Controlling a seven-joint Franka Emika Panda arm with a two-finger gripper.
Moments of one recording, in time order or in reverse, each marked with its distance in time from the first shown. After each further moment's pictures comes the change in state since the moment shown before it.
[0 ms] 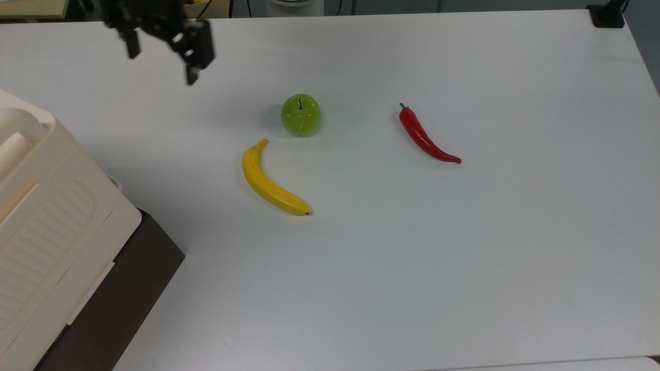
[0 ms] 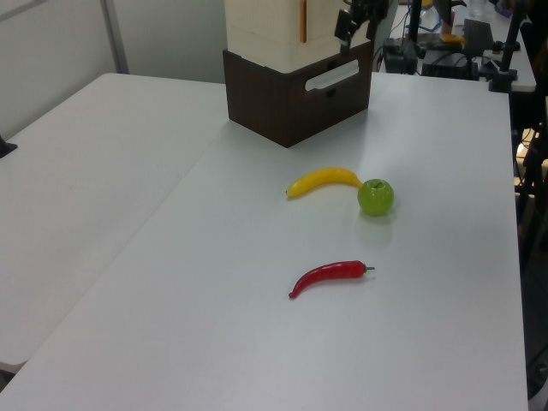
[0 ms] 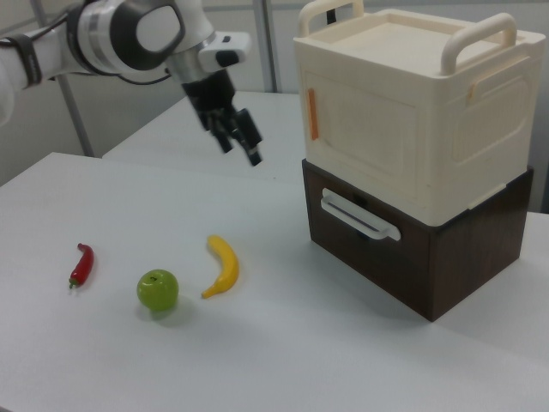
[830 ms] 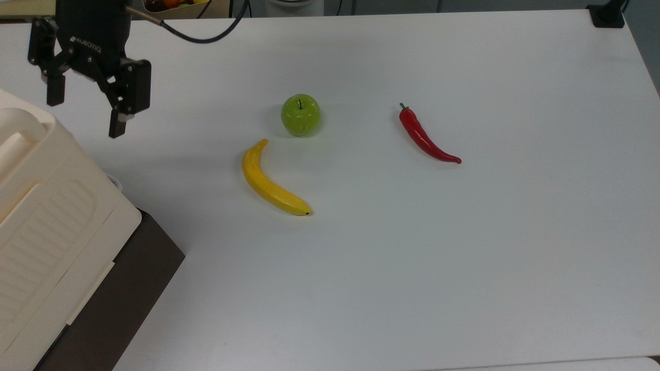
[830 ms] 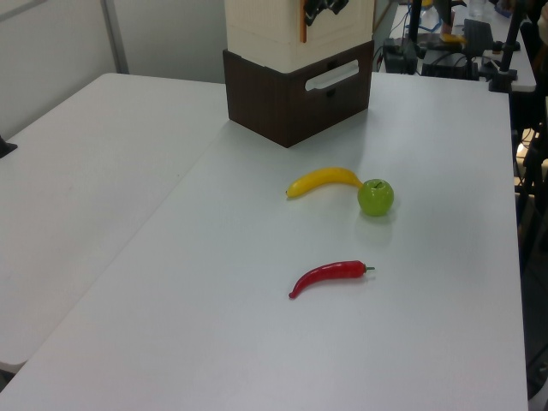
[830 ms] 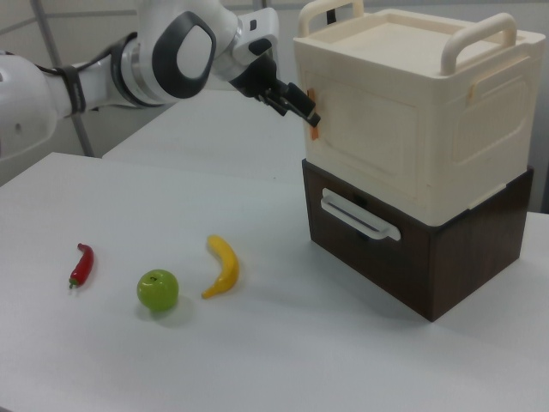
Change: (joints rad) arm -0.056 0.089 -0.001 0.004 -0.126 0.502 0.053
